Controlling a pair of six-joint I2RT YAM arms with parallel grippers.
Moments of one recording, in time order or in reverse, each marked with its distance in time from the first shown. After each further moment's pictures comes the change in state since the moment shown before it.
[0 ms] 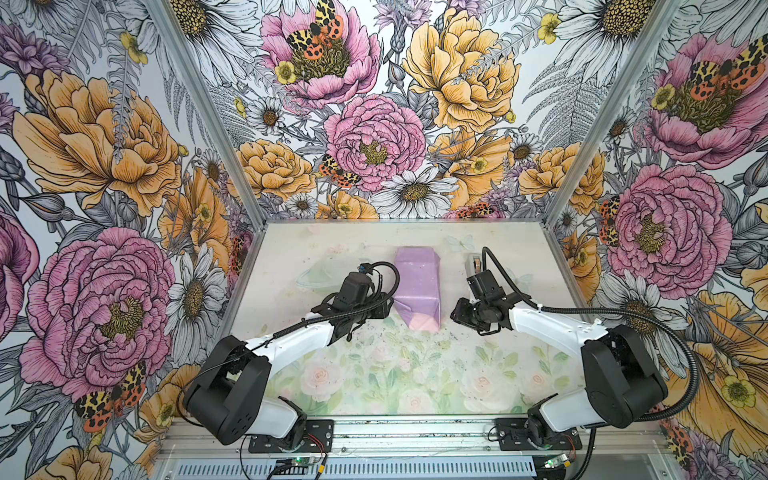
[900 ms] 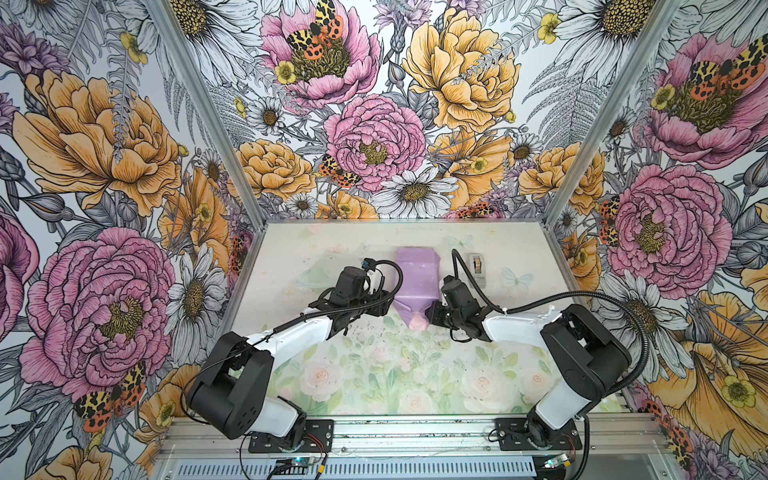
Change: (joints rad) left arm 0.066 0.017 0.030 0.011 0.050 0.282; right arm 0.179 0.171 -0.071 0.532 0.053 0.031
